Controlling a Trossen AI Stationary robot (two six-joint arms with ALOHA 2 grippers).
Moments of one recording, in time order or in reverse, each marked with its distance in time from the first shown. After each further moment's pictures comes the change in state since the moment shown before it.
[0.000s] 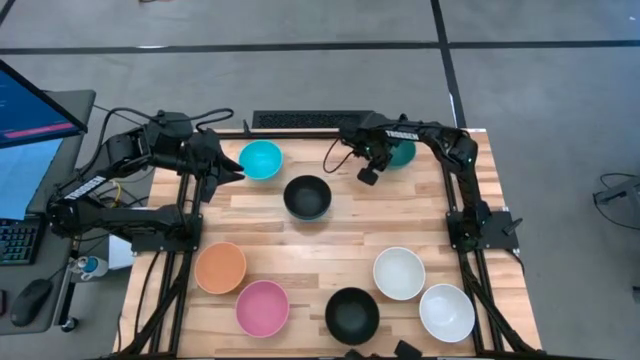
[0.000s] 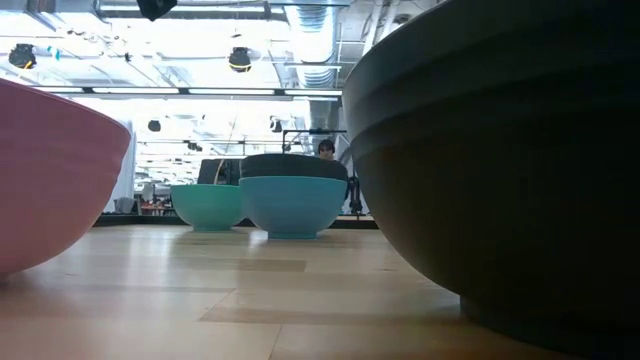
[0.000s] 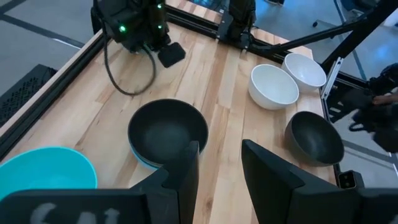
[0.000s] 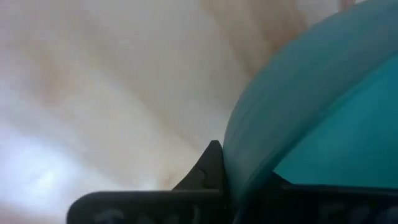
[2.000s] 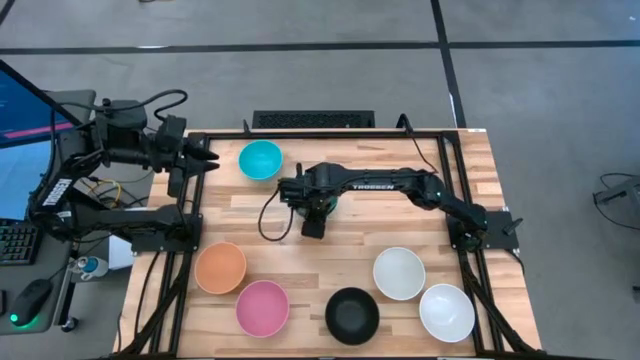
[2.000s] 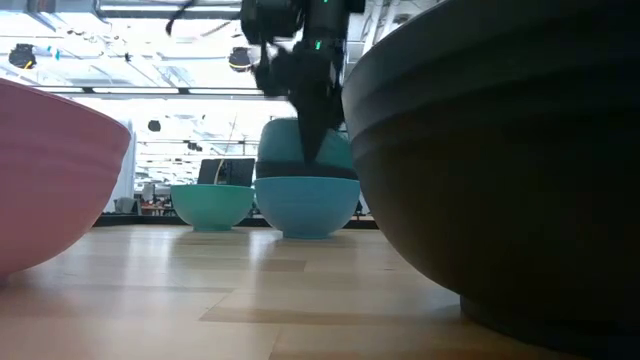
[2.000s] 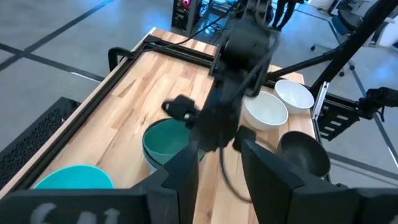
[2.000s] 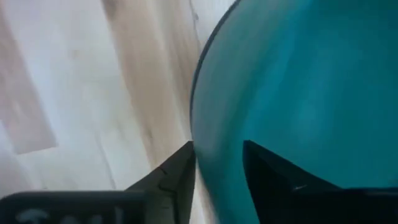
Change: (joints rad) left arm 0.039 -0.024 0.266 -0.183 -0.001 0.027; right arm 0.523 0.270 0.697 -0.051 -0.151 0.086
